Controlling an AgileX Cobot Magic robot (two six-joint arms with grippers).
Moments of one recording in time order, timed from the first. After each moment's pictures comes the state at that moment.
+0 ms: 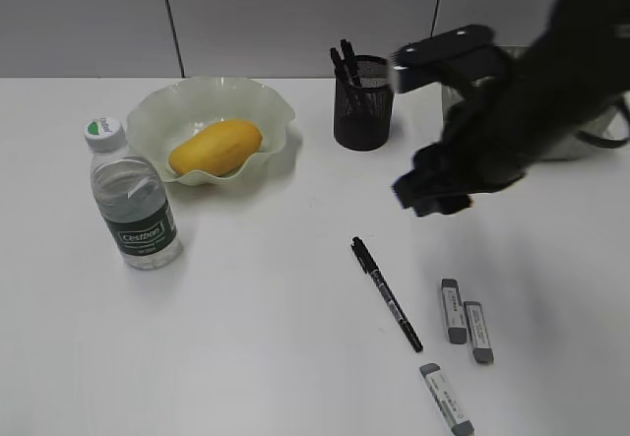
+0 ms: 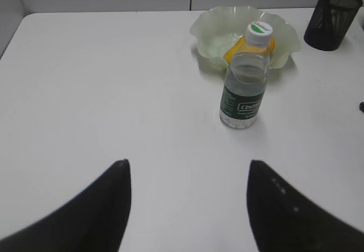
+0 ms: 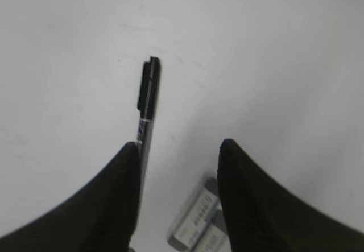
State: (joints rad) left arm -0.22 -0.01 -0.54 0.07 1.06 -0.15; right arm 0.59 1.68 -1.06 -0.03 0.60 0.06
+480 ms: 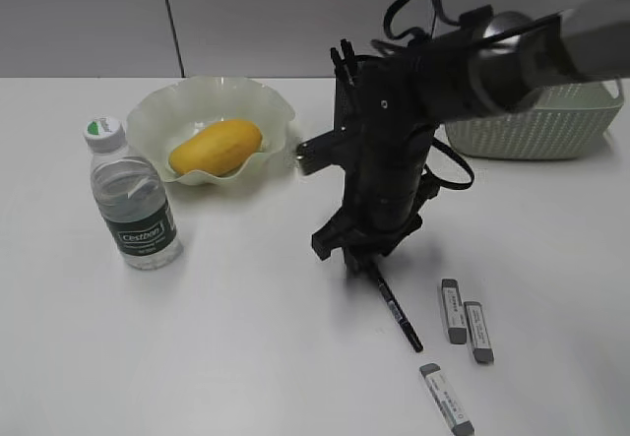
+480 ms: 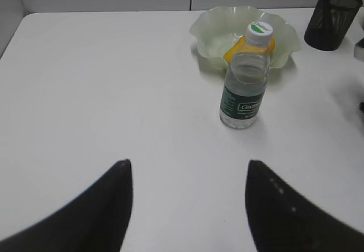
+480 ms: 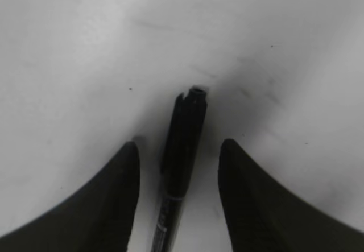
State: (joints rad) left arm -0.22 -0.01 -0.54 0.07 1.06 -0.15; right arm 0.65 2.15 -1.39 -0.01 0.75 0.07
